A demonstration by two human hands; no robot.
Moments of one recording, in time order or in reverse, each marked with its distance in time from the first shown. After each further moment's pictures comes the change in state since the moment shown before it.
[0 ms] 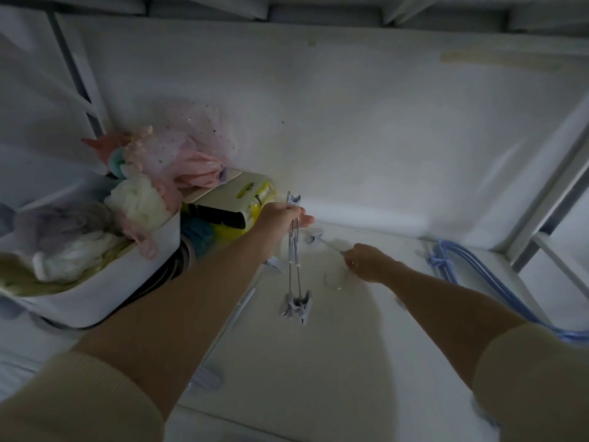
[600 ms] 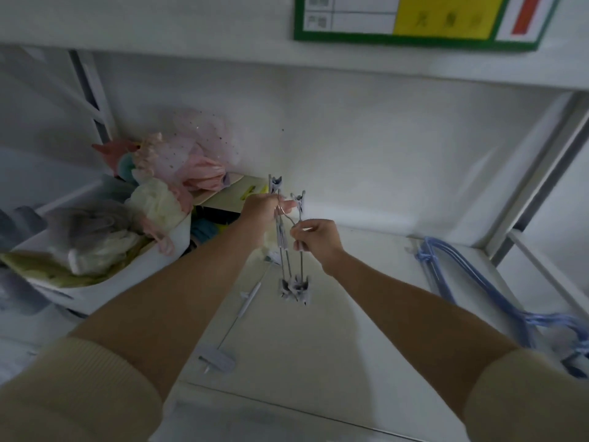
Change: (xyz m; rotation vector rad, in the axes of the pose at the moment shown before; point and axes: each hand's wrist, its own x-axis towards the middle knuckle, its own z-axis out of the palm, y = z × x) left_hand -0.005 0.023 -0.029 -0.151 0.103 0.002; right_hand -0.025 -0.128 -0.058 1.381 0.342 0.217
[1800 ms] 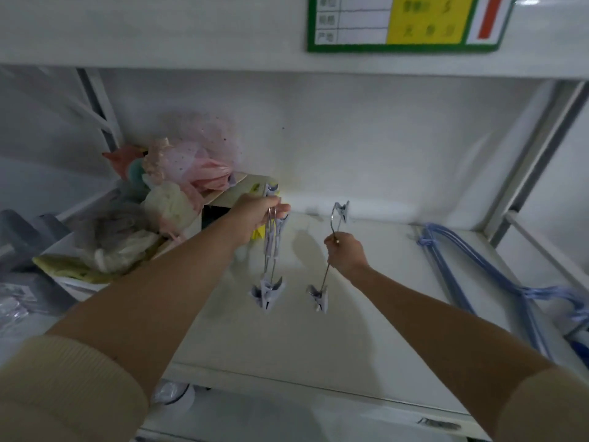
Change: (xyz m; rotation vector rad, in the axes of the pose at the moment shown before) left_hand -0.040 0.018 -0.029 0.191 -0.133 -0.041; right_hand -0.037 0.025 -0.021 -0.498 0.157 0.050
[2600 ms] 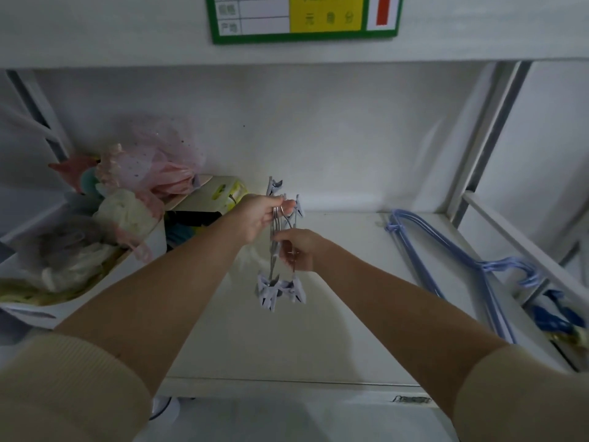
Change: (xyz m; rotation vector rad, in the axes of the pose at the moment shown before) left_hand 0.003 -0.006 0.055 0.005 -0.223 -0.056; right_hand -0.009 -0.031 -0.008 0.754 -0.430 0.462
